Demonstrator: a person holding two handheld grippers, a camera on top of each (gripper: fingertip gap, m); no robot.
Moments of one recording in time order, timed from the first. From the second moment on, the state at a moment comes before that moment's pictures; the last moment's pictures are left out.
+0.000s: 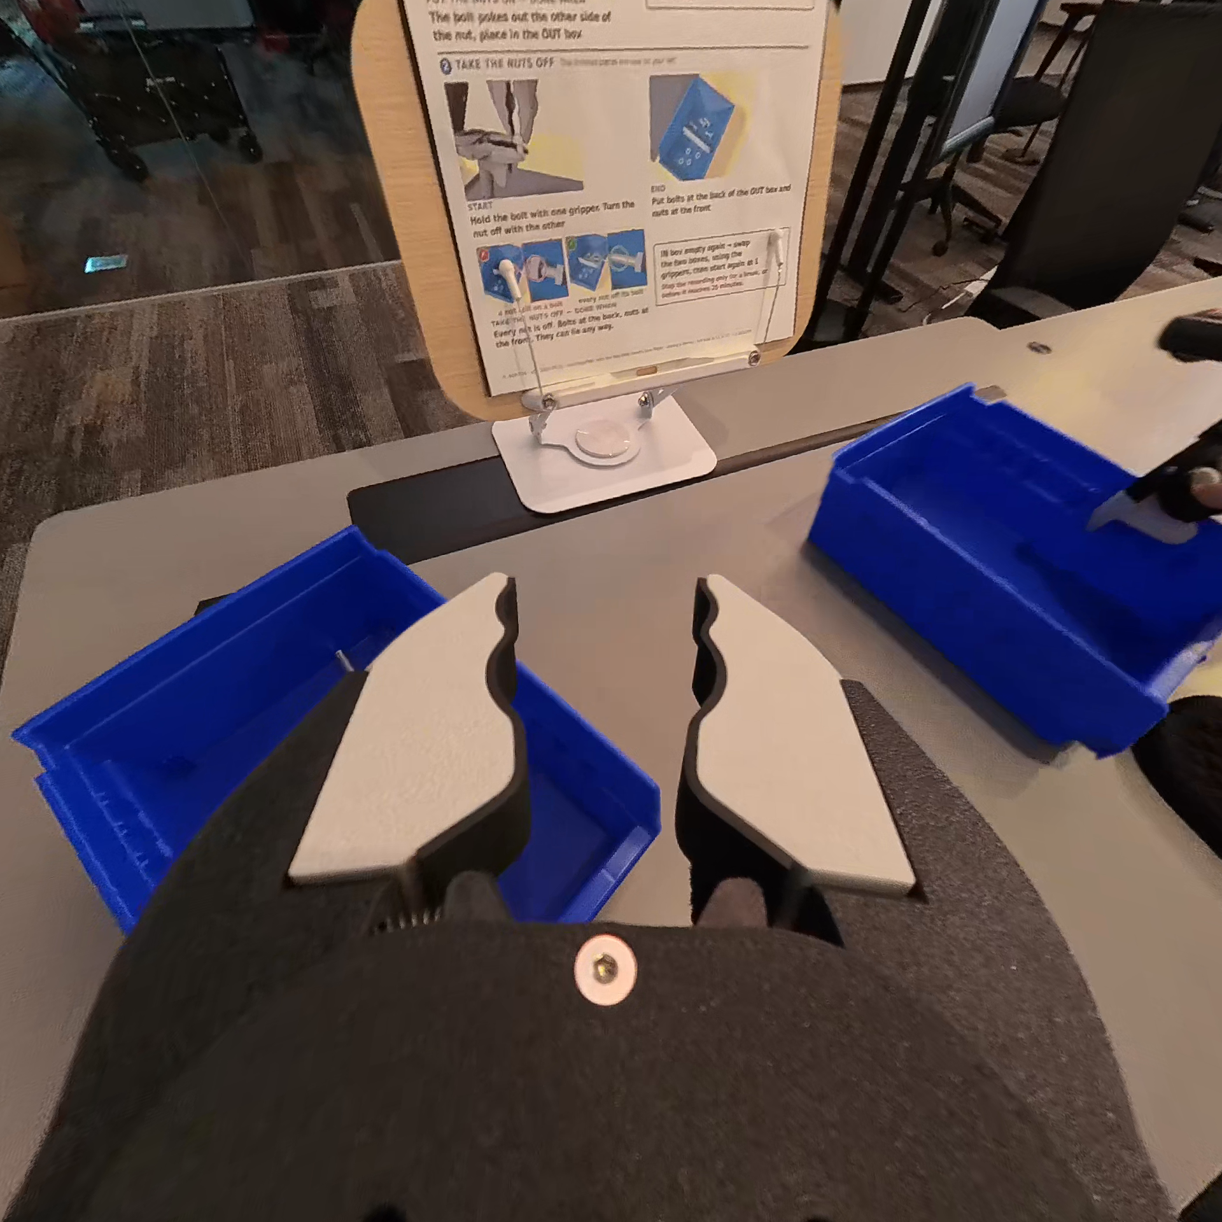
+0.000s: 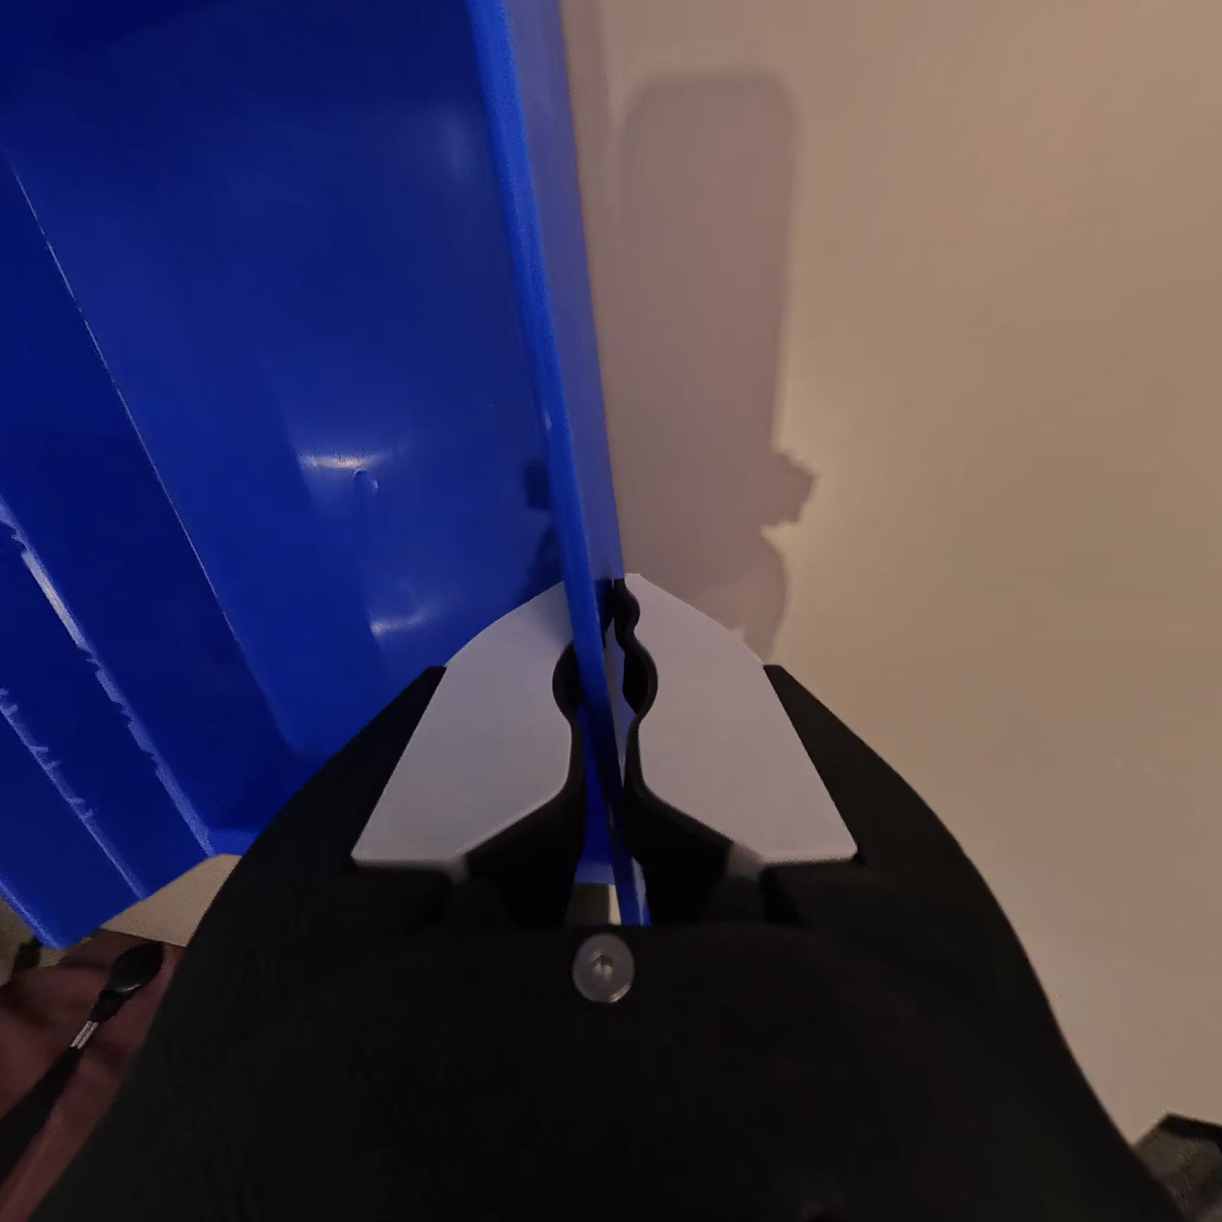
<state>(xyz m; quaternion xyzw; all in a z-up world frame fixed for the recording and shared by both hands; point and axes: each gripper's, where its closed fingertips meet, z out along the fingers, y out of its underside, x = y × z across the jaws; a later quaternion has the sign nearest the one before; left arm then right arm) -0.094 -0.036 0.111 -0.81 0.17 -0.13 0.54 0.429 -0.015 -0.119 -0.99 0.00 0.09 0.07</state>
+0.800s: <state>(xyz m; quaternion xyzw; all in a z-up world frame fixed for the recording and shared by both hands) -0.305 -0.048 -0.037 -0.96 -0.08 -0.04 0.27 0.482 -0.003 -0.007 -0.93 0.02 0.09 0.36</state>
